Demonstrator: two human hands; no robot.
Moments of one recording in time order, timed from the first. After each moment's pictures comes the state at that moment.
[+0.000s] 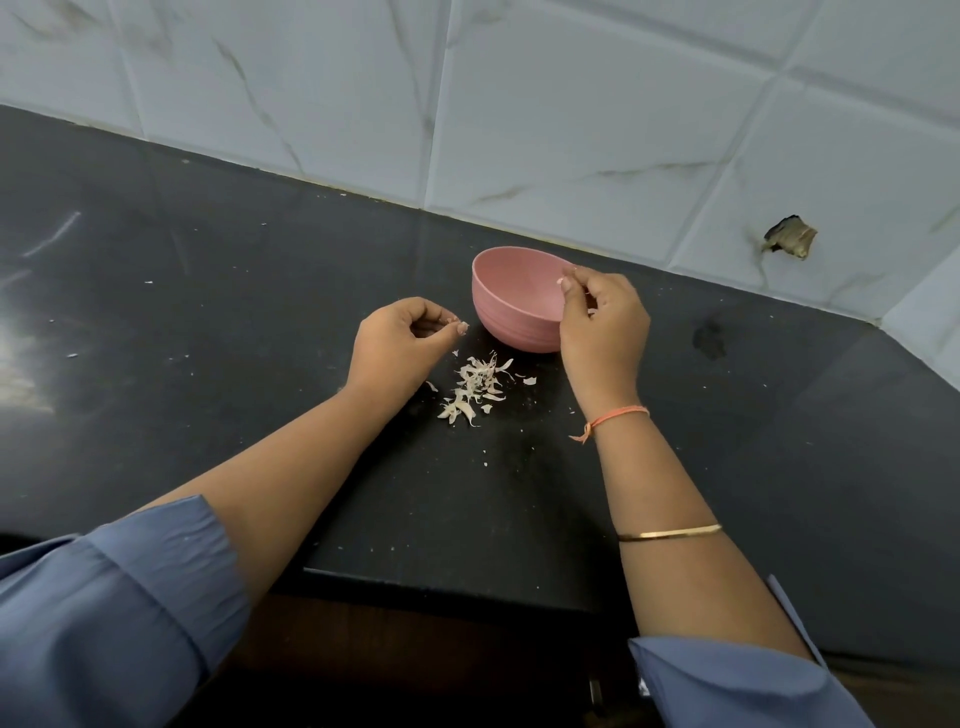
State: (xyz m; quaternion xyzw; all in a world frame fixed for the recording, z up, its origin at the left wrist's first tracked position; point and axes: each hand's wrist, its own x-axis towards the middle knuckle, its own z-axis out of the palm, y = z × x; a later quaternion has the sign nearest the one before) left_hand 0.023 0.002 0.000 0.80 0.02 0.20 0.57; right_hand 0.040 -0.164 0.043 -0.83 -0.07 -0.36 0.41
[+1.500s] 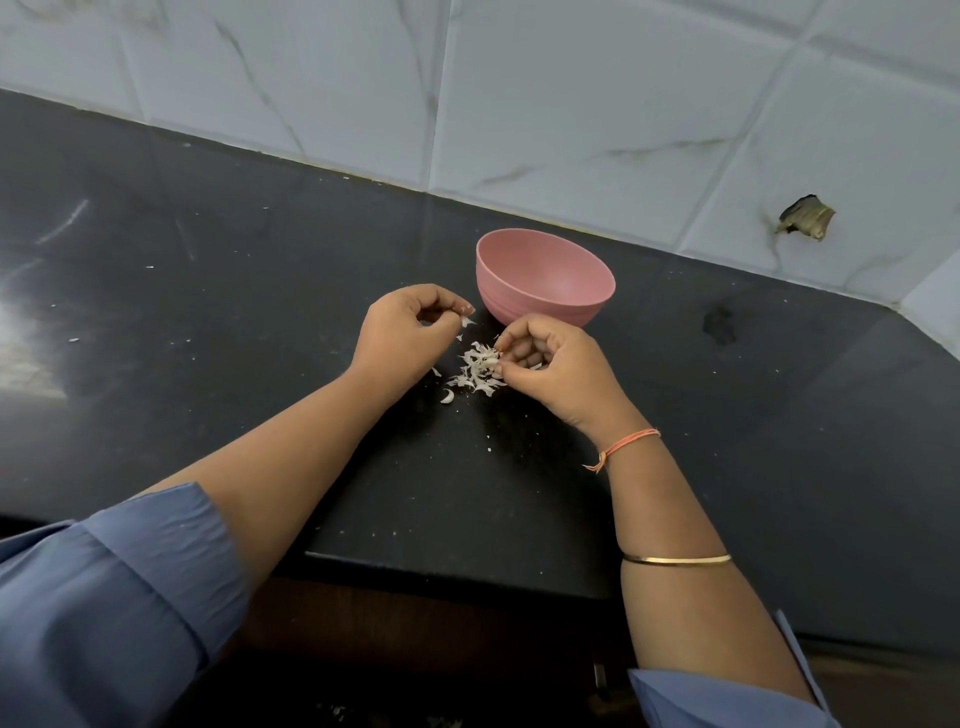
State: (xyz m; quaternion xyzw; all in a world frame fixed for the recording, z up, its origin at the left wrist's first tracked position) left_hand 0.019 0.000 0.002 0.80 -0.01 0.19 0.56; right_hand 0.015 -0.168 0.019 -0.86 -0.20 -0.02 0.46
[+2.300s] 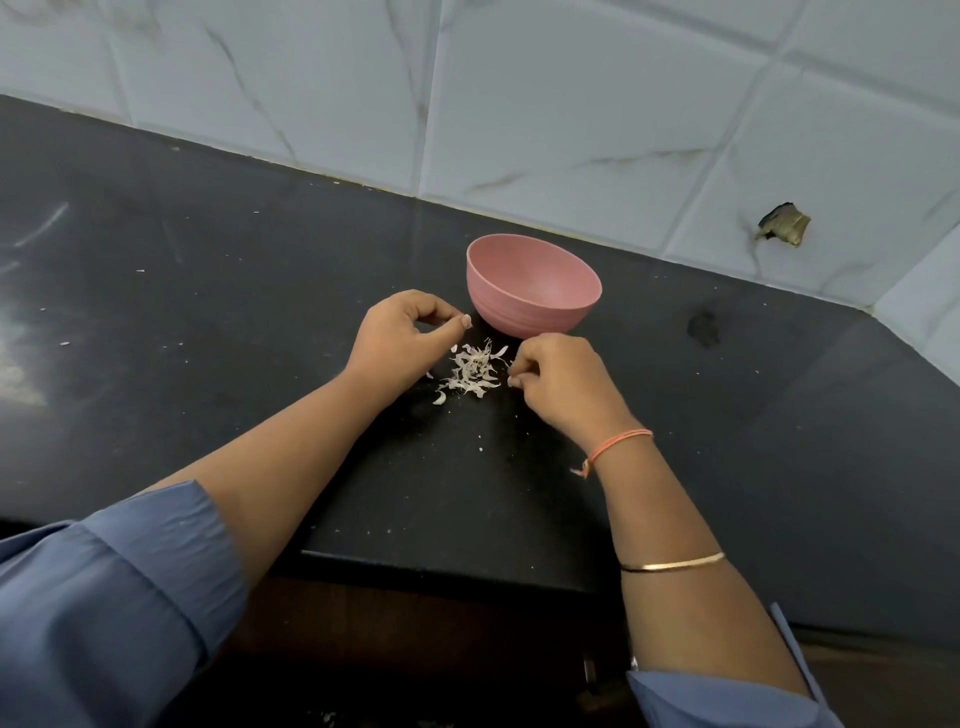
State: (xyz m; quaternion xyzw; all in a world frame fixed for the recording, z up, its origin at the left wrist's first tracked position) left_hand 0.019 0.000 0.001 0.82 -0.03 0.19 0.54; right_hand 0.010 -0.170 0.030 -0.98 -0.13 -0.04 0.17
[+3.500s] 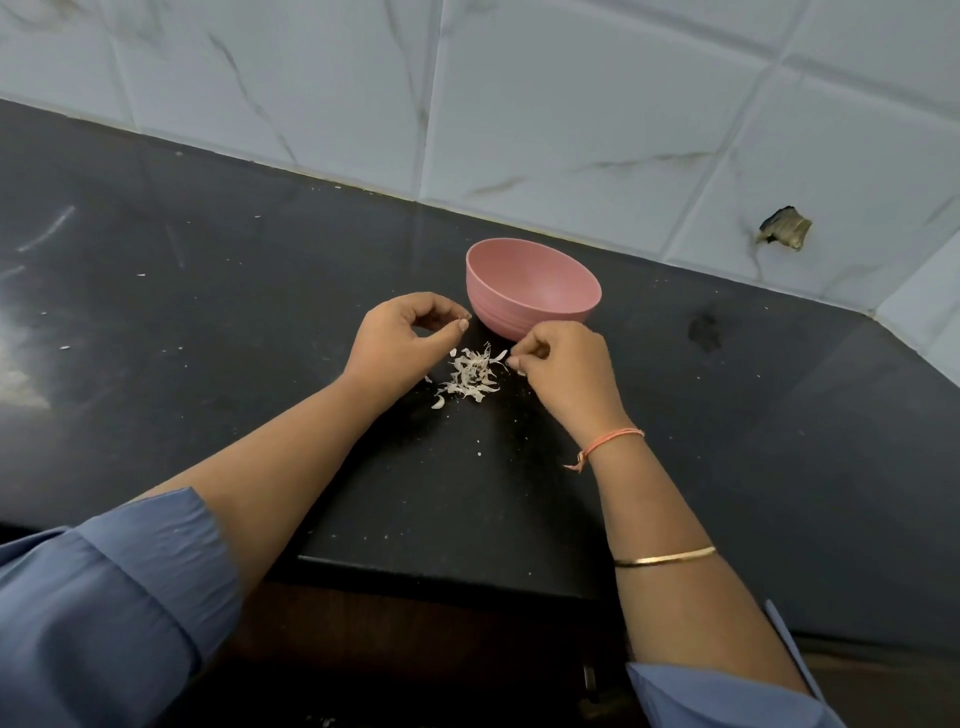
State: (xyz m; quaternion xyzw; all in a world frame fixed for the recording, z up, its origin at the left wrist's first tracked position) left_hand 0.018 0.002 0.000 0.81 -0.05 0.19 0.55; right_hand 0.015 -0.166 0.032 -0.94 -0.08 -0.11 0.31
